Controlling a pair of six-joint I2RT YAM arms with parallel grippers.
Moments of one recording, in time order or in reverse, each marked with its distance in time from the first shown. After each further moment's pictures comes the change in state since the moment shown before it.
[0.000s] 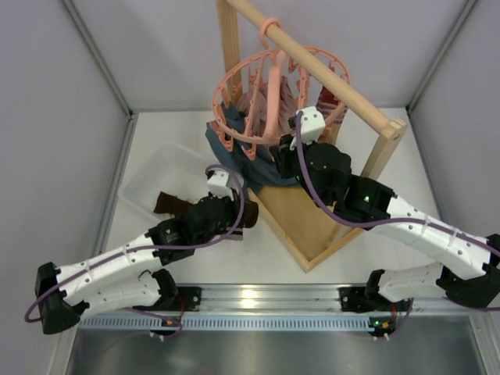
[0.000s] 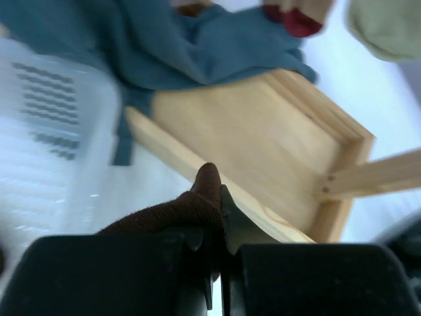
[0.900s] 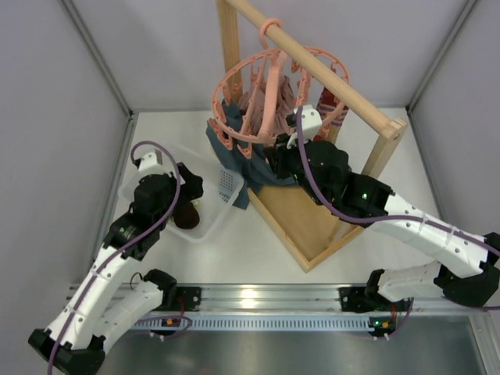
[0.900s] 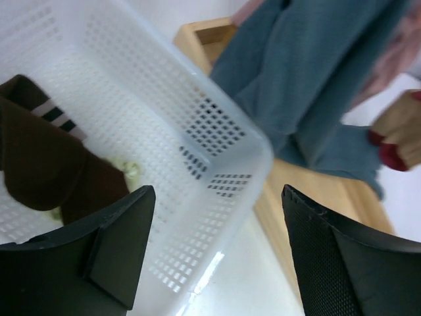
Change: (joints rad) left arm 0.589 -0.152 0.127 -0.379 0.027 -0.028; right arm -0.009 0.013 0.013 -0.007 -0.072 0.071
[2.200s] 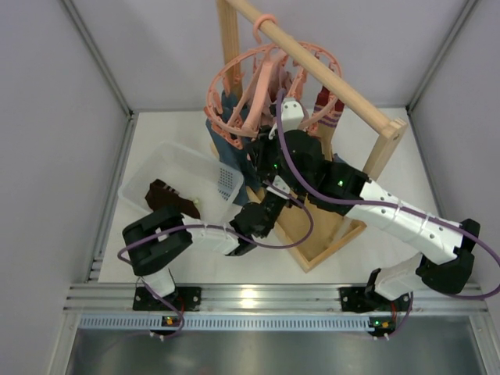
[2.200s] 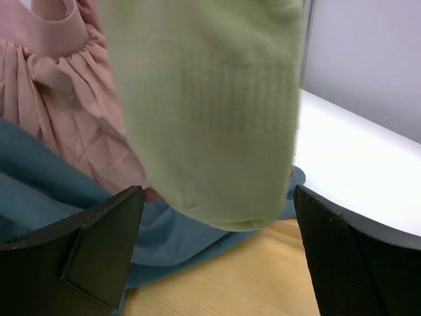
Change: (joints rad) left arm -0.654 0.941 -0.114 1.770 -0.198 0.771; right arm 0.000 0.172 0.161 -0.054 -0.019 0.171
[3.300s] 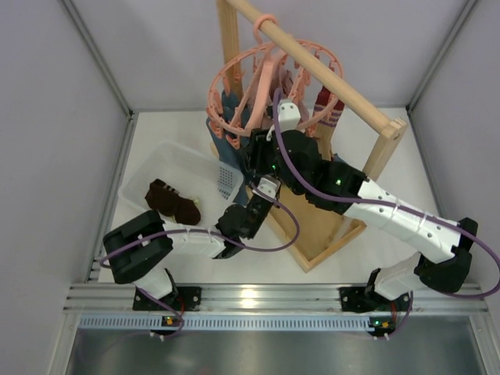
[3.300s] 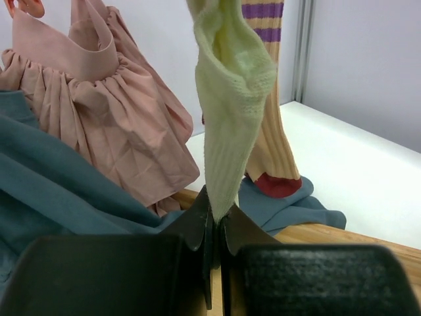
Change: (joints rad) left arm 0.023 -0.118 -0.090 0.042 0.054 0.067; right arm 0.000 0.014 0.015 -0.030 -0.016 0.036
